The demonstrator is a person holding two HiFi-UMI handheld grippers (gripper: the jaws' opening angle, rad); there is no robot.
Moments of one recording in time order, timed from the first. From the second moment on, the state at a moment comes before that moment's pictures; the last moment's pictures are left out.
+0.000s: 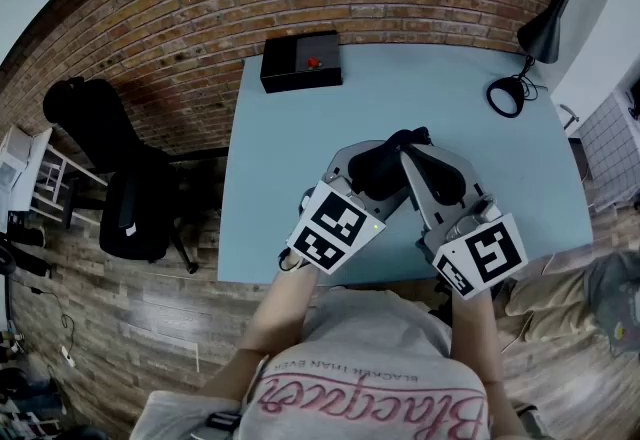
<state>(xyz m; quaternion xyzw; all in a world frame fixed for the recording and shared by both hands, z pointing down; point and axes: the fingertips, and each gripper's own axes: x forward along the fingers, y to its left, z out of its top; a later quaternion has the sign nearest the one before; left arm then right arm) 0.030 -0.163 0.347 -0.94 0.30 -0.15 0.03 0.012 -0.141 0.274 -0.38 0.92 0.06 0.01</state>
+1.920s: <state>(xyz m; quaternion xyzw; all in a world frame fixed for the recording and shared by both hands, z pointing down) 0.035 -0.158 0.340 -0.92 0.30 -0.20 0.14 0.061 -0.148 0.272 -0.47 0.88 0.06 -0.01</state>
